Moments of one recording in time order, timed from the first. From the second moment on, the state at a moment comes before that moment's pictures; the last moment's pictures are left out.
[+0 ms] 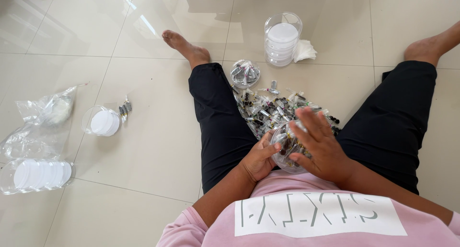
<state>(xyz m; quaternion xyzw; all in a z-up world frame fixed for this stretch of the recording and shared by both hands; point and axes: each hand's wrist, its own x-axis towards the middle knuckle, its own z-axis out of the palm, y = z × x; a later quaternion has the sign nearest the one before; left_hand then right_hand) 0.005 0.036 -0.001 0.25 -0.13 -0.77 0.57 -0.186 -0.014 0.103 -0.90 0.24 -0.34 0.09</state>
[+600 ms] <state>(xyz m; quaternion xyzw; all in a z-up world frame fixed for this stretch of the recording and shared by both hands) -0.001 0.039 0.009 0.28 -0.16 -0.78 0.54 -0.188 -0.021 0.077 -0.92 0.29 -0.21 0.13</state>
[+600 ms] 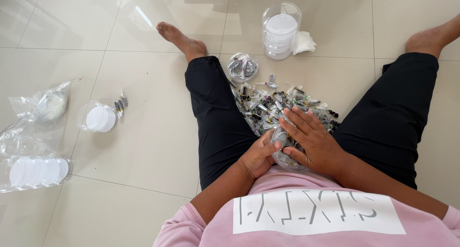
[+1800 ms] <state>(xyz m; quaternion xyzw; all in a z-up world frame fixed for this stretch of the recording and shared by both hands) -0.002 0.037 -0.022 0.22 -0.21 -0.79 0.53 -0.179 -0.010 0.080 -0.93 0.25 -0.28 0.07</state>
